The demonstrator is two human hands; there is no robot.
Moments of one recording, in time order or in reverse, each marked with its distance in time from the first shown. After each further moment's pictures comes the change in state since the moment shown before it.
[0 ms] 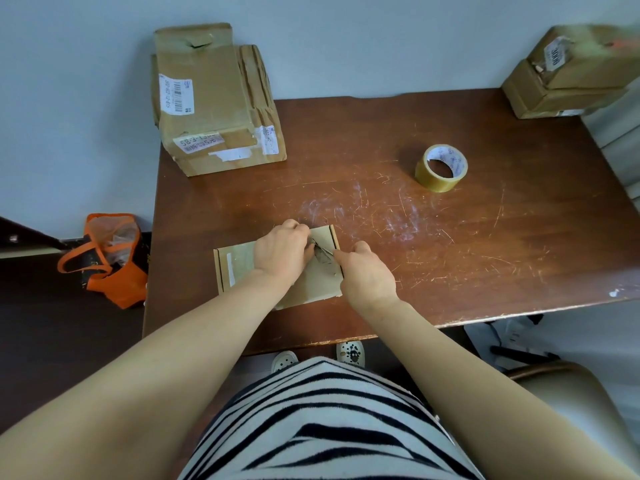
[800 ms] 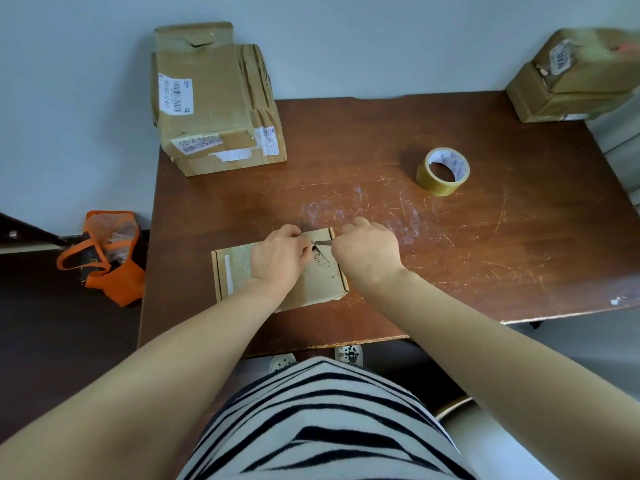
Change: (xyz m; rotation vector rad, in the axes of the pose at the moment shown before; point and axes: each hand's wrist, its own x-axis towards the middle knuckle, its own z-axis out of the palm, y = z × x) left_hand -0.005 -0.002 0.011 -0.097 0.077 -0.020; right_hand 0.009 -0.012 -0.048 -0.535 0.055 -0.338
